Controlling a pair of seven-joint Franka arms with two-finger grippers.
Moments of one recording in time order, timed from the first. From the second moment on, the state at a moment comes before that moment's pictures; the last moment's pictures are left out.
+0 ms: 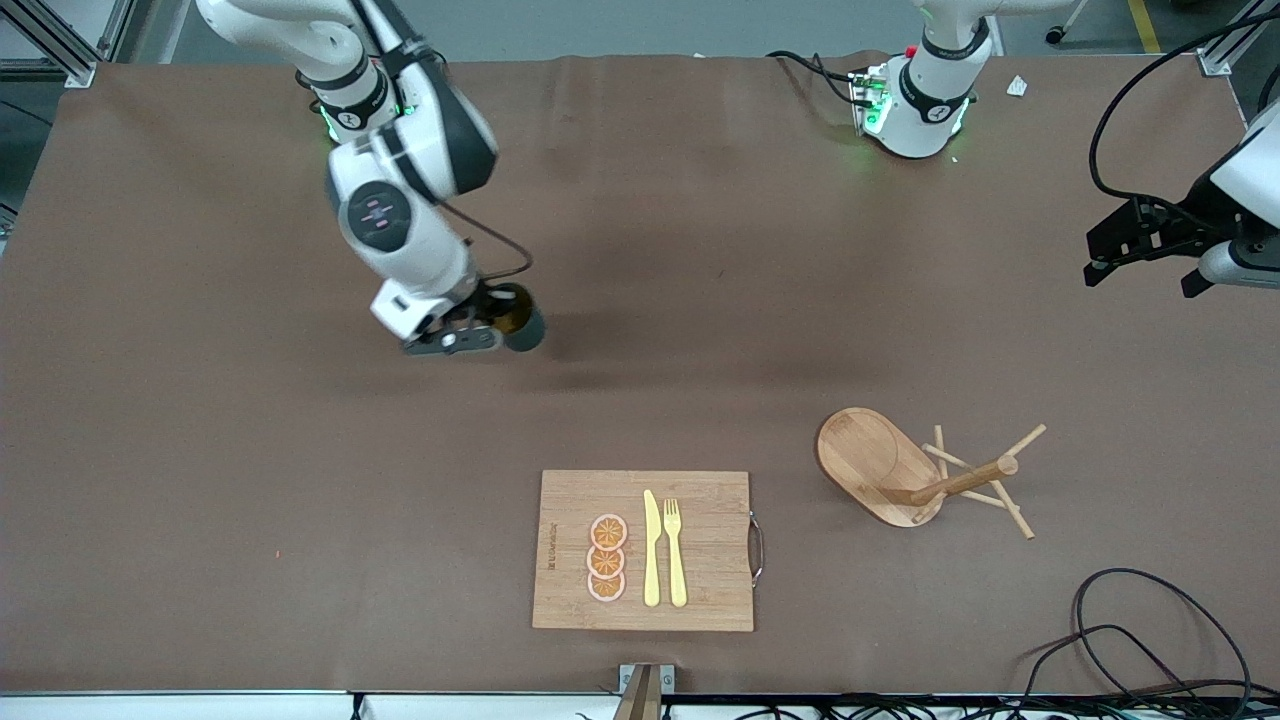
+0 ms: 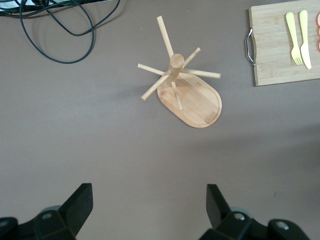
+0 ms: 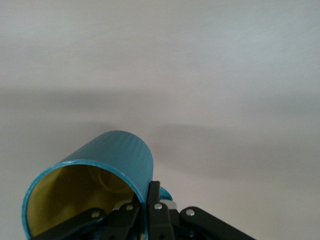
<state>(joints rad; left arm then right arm) -0.03 0.00 -0.06 -1.54 -0.01 1.64 0.07 0.65 0.22 -0.07 -2.02 0.14 2.17 0.47</state>
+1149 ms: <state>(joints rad) -0.03 0.00 -0.06 -1.54 -0.01 1.64 0.07 0.92 0.62 -0.07 -1.69 0.13 2.33 0.80</state>
